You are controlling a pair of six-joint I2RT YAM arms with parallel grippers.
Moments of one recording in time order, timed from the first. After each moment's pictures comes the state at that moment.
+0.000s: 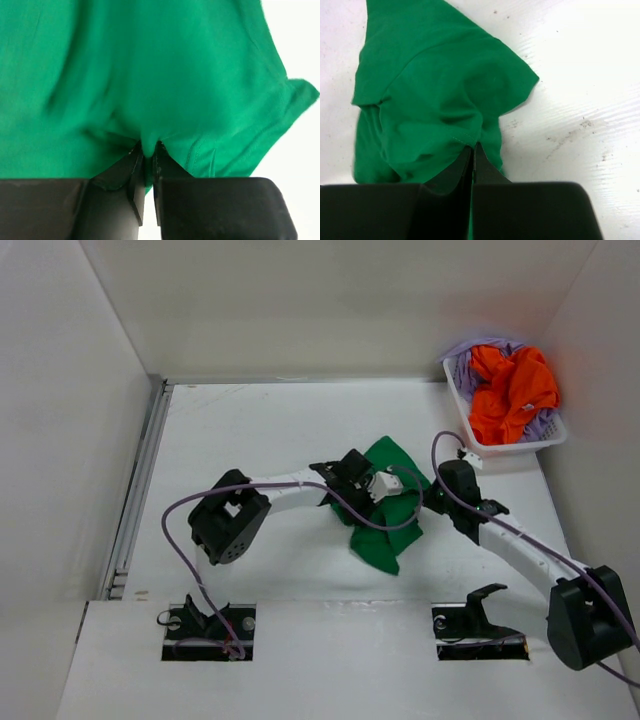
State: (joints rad) left arm -0.87 1.97 1.29 -0.35 0.38 0.22; right arm 0.35 1.13 0.58 -0.17 0.23 0.73
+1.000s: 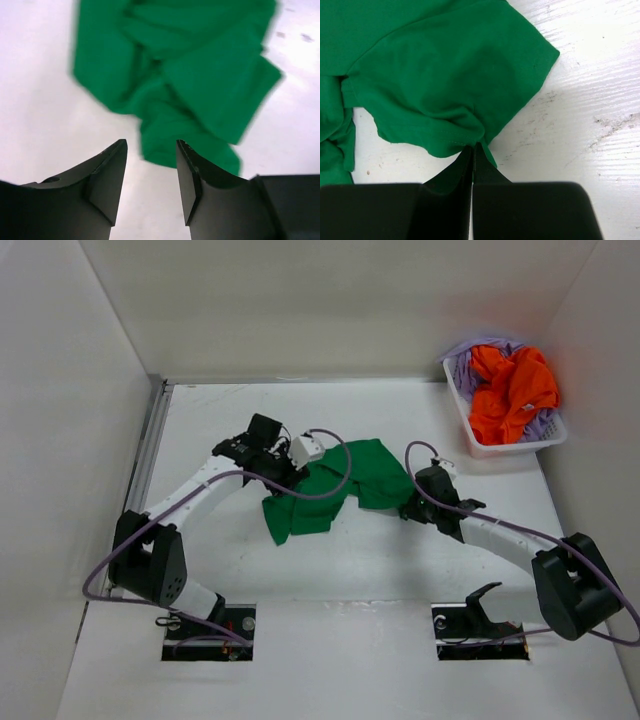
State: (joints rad) left arm -0.42 1.50 1.17 -0.63 0.24 0.59; right arm 0.47 1.29 0.56 -0.12 0.19 0.76
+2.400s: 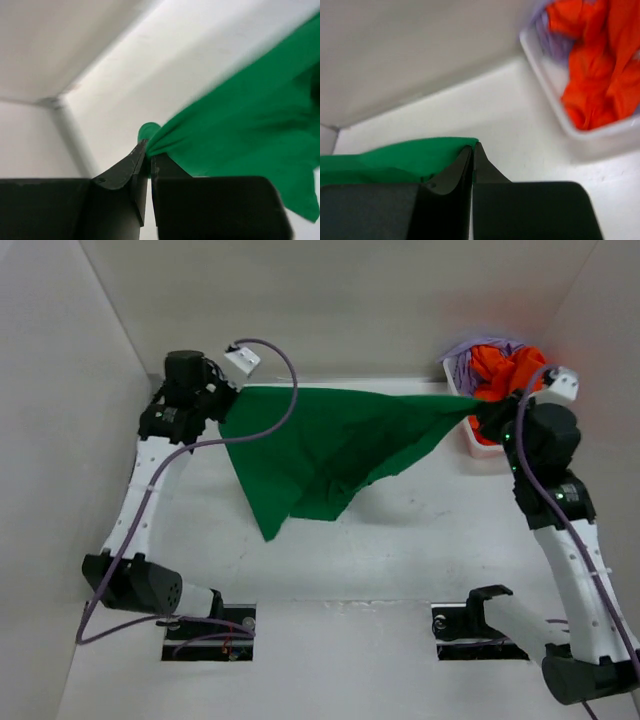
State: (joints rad) left arm -0.20 1.43 1.51 -0.67 0.16 0.52; right arm 0.17 0.95 1.11 -0.37 0.20 0.46
